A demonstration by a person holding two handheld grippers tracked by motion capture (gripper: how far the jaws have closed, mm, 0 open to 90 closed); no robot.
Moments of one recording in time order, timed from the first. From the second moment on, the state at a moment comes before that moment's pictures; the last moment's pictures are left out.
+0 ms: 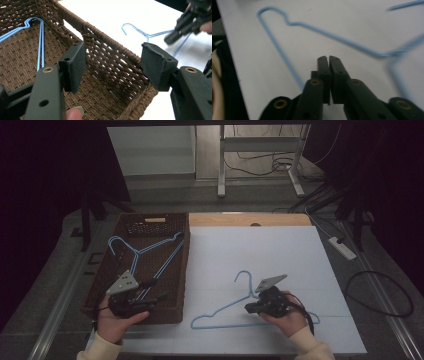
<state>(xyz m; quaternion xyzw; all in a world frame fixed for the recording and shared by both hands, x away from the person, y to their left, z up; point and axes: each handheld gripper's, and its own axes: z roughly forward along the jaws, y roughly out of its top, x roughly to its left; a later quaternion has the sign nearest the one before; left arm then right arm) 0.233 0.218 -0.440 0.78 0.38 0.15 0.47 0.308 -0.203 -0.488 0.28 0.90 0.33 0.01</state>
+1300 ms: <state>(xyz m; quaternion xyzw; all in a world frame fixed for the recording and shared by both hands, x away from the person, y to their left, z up) 0.233 0.214 -0.441 0.78 0.38 0.14 0.47 0.368 -0.197 -0.487 0.27 0.95 0.16 0.03</state>
